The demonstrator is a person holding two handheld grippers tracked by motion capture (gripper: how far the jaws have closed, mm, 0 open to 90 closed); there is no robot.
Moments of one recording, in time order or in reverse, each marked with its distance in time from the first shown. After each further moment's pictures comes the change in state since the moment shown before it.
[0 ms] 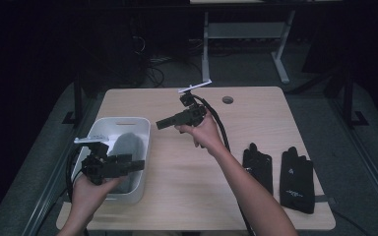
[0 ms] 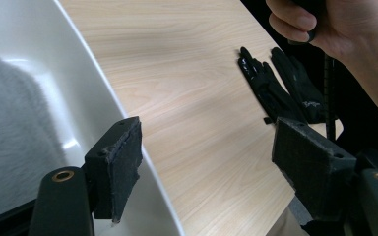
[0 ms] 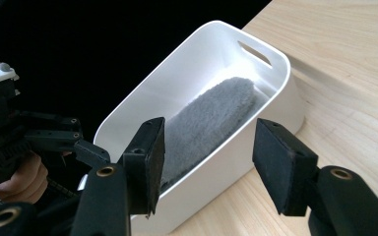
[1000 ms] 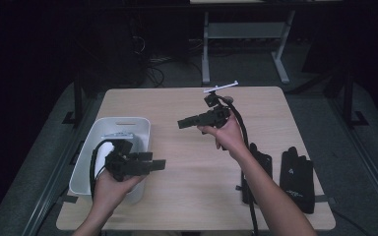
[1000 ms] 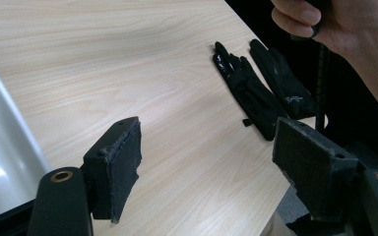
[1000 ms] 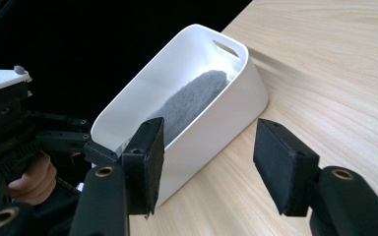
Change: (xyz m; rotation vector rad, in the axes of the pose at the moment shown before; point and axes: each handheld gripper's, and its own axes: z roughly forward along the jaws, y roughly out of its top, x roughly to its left) left arm -0.027 0.012 0.038 0.034 -0.057 0.058; right arm -0.012 -0.025 -0.057 -0.049 -0.036 0.033
